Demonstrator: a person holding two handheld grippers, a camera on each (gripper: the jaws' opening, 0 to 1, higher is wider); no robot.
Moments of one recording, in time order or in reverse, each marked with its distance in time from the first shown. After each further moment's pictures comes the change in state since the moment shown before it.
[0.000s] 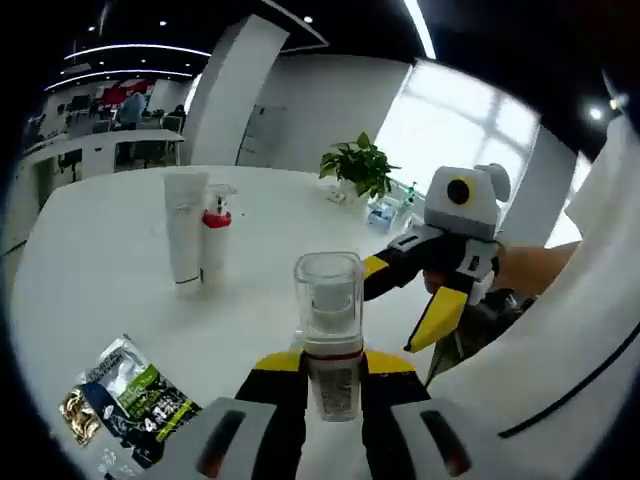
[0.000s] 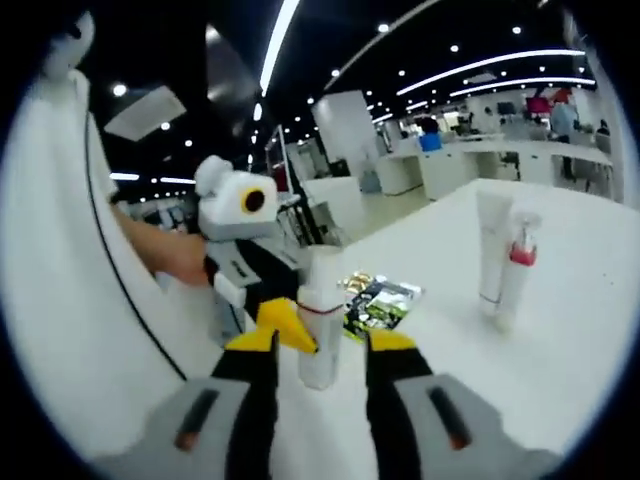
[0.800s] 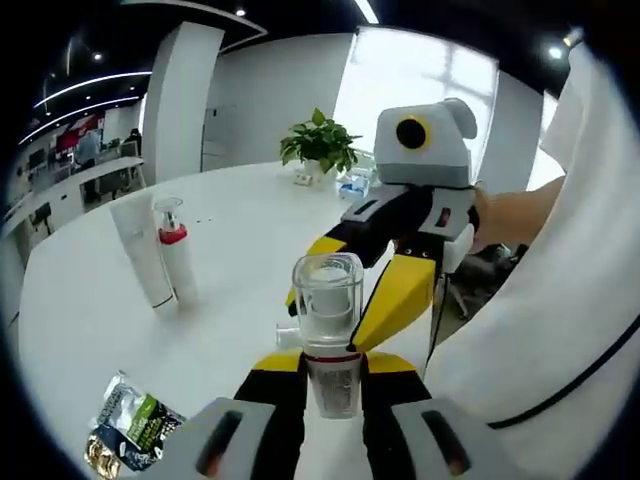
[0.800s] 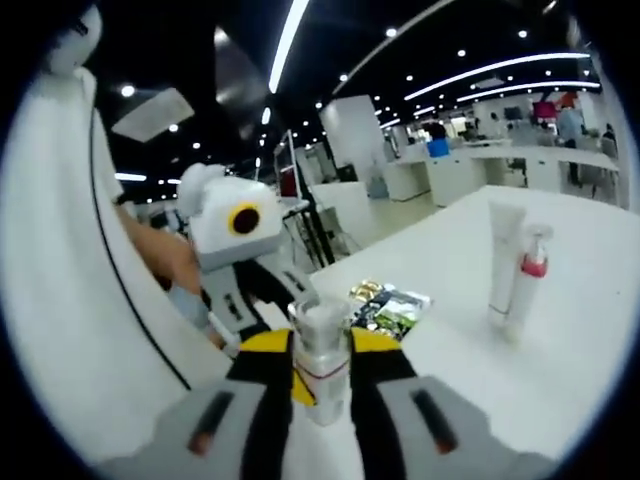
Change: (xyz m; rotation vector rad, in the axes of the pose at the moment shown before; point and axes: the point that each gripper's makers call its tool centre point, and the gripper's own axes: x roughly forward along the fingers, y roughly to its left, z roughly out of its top) left arm 0.013 -0.018 -0.007 0.161 0.061 -0.020; right arm 0.008 0.010 0.008 -0.017 -0.022 0.025
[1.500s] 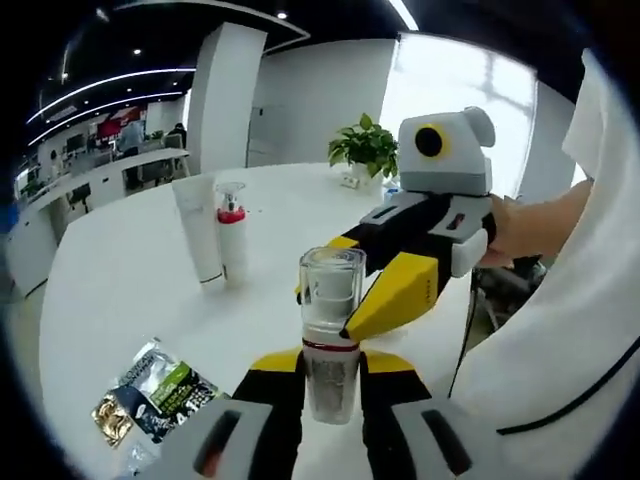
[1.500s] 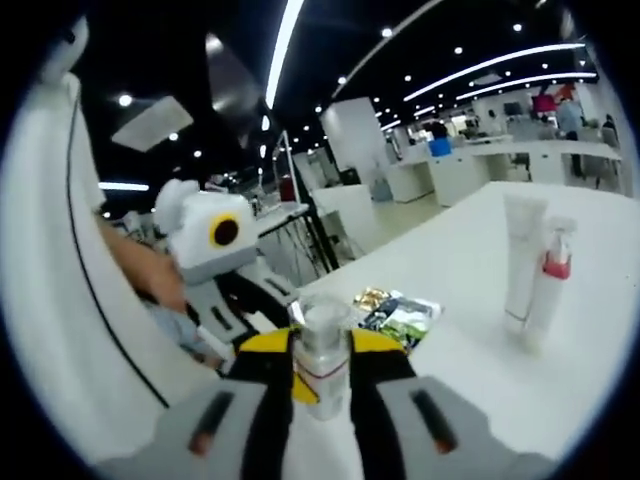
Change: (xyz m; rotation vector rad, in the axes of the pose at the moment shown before) left arm -0.024 0.033 -0.018 -0.105 -0.037 0.190; right arm 0.038 -0.010 0.004 0.045 -0.025 0.037
